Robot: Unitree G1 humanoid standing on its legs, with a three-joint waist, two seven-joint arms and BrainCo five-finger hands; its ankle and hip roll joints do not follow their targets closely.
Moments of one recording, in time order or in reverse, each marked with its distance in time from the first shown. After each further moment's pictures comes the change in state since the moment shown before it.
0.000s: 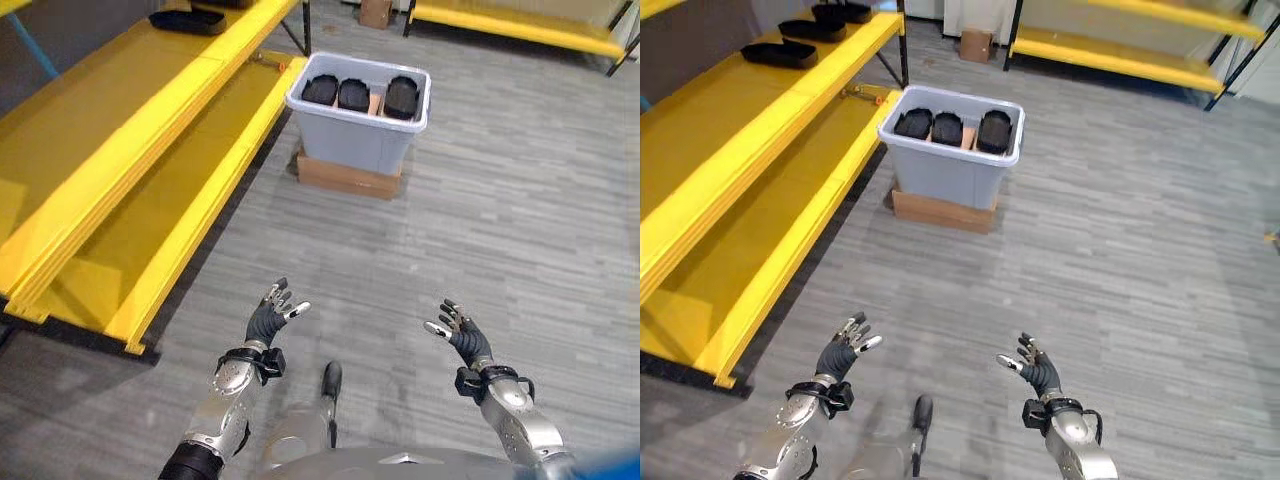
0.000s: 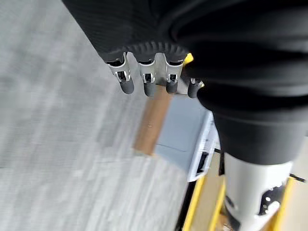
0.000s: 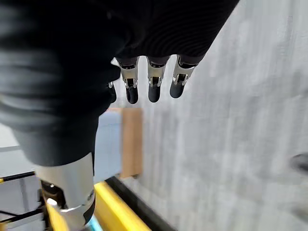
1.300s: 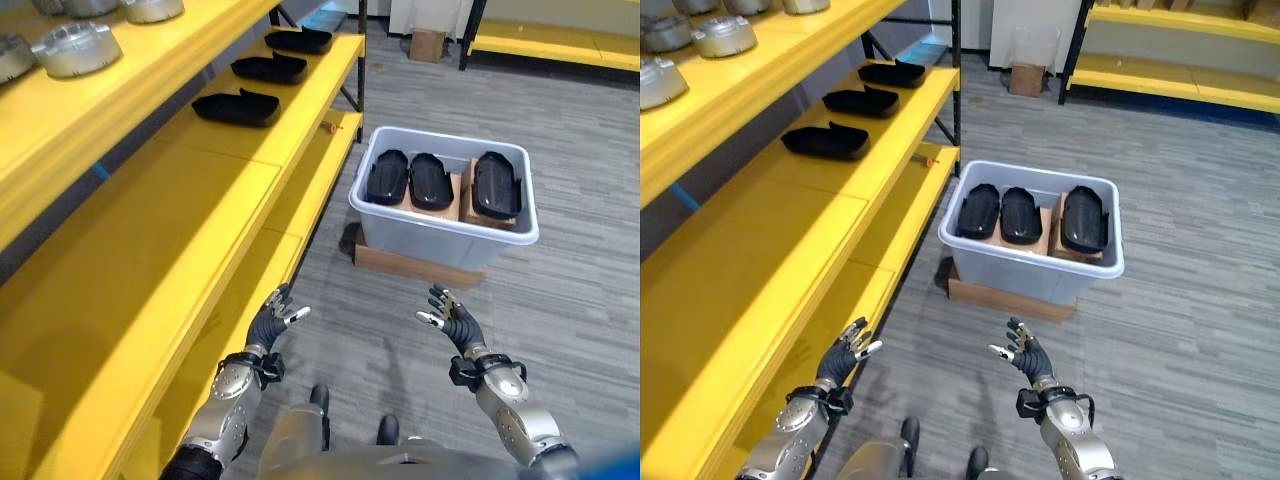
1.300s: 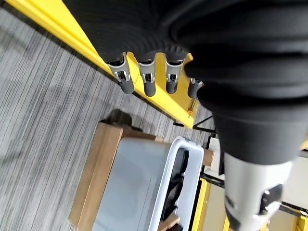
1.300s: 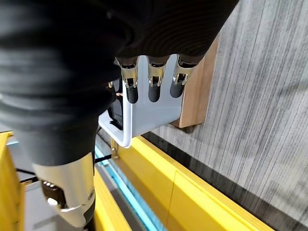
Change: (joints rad) left arm 0.006 -0.037 -0.030 0.029 0.002 0.009 -0.022; right arm -0.008 -0.076 0.008 -0.054 -0.010 -0.012 0.006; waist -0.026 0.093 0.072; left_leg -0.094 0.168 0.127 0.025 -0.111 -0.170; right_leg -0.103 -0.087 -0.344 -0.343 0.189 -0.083
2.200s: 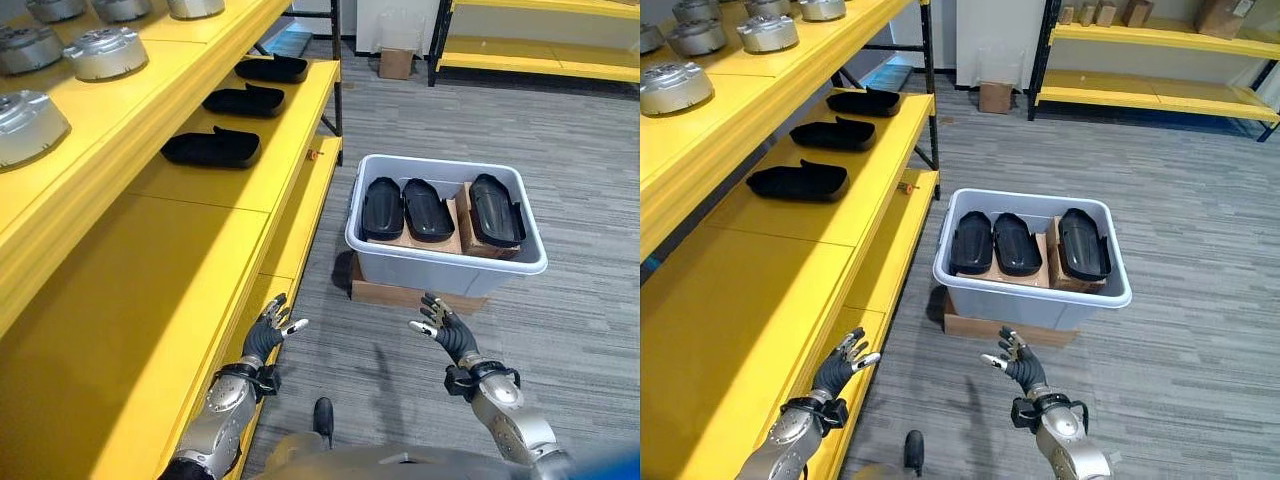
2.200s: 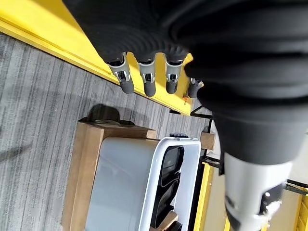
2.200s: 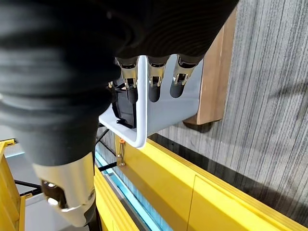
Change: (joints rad) left arm 0.066 0.041 0.008 -0.038 0.009 0.001 0.001; right arm 0.001 0.022 0.054 -0.021 -0.020 0.011 0.035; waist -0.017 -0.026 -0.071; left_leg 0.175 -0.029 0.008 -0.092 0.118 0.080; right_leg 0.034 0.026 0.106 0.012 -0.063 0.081
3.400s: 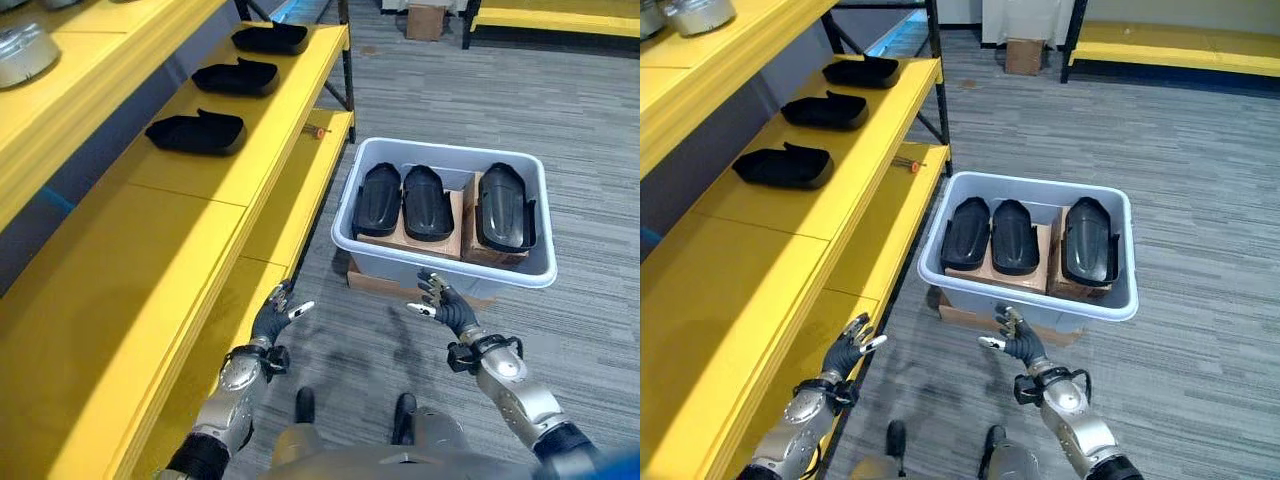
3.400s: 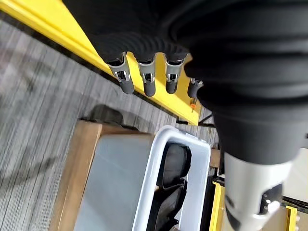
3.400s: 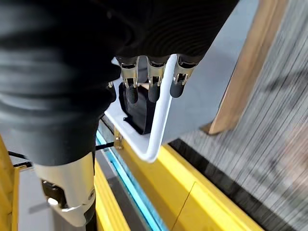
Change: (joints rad) left arm -0.110 -0.043 -0.013 0.071 -0.001 -0.004 0.036; right arm -0.078 -0.104 0.012 -0.047 -0.021 0.002 0.005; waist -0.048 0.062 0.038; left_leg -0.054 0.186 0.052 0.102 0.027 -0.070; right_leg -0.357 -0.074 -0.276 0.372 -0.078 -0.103
